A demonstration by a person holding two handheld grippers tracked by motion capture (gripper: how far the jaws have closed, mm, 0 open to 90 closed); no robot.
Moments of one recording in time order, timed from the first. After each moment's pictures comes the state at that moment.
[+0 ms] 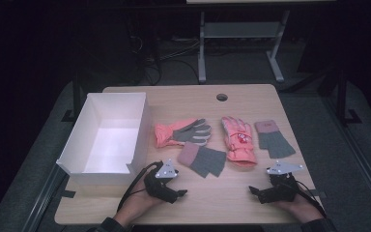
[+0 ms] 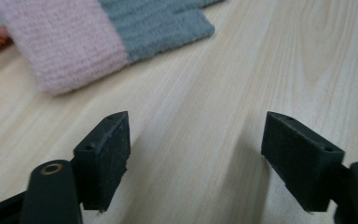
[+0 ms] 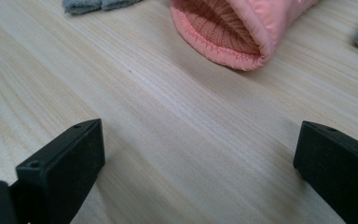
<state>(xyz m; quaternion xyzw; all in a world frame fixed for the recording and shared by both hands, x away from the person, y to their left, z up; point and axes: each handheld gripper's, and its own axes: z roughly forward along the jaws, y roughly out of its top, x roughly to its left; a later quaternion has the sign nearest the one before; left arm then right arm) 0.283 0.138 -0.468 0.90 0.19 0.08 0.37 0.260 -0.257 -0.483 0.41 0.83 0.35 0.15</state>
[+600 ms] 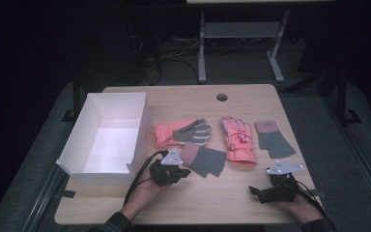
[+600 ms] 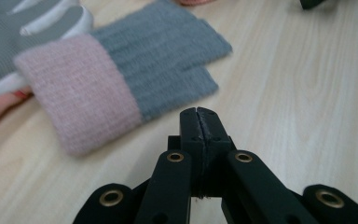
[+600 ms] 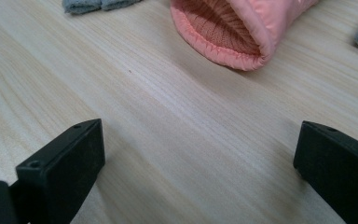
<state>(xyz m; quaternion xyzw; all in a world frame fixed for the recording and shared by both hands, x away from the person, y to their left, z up) 0.306 0.118 -0.441 0.90 0.20 0.07 0.38 0.261 -0.257 -0.483 0.41 0.83 0.35 0.15</state>
